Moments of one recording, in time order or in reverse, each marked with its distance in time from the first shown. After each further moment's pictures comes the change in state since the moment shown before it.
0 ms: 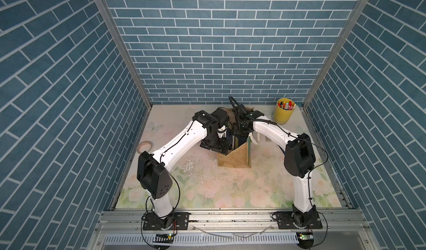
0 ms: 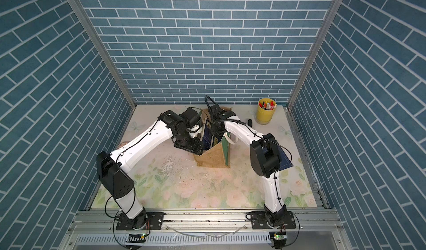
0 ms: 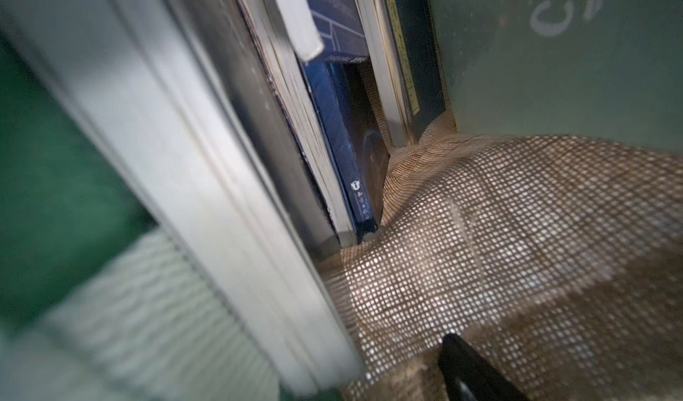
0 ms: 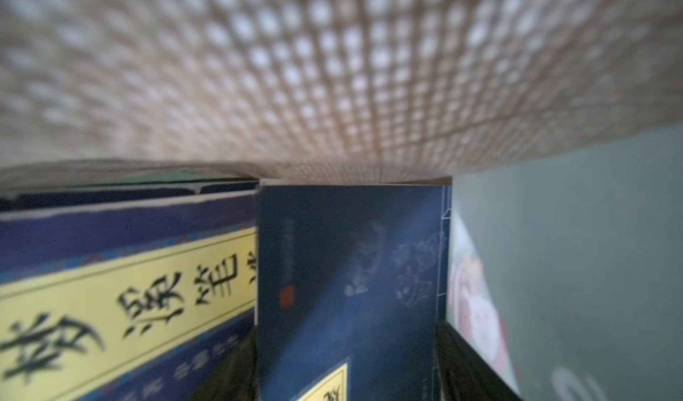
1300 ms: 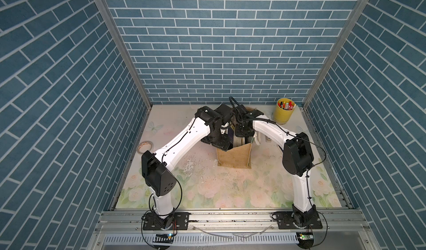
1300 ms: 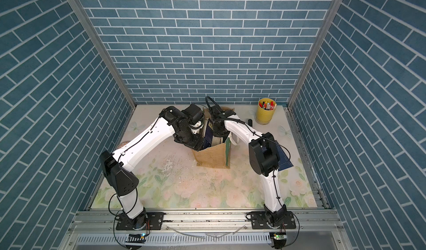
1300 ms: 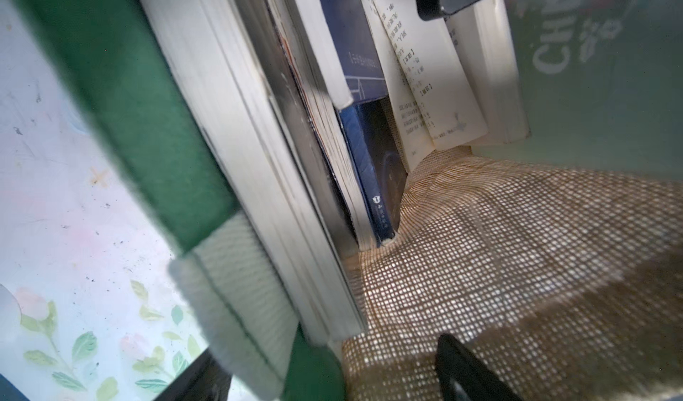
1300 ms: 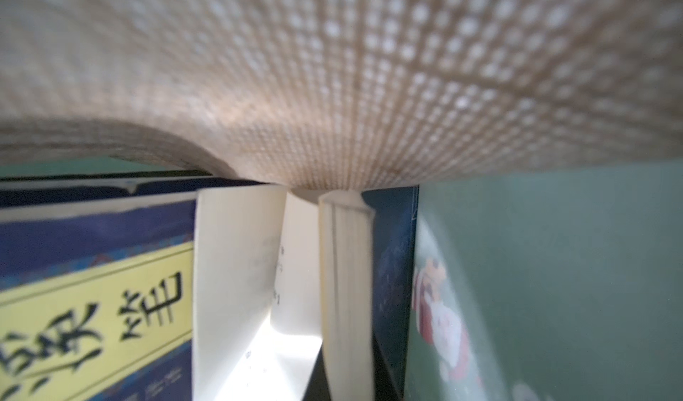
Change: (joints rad) left arm -0.034 0.053 0.154 -0.077 -0.132 0.007; right arm -0.021 0.019 0.013 -0.049 -0.008 -0.073
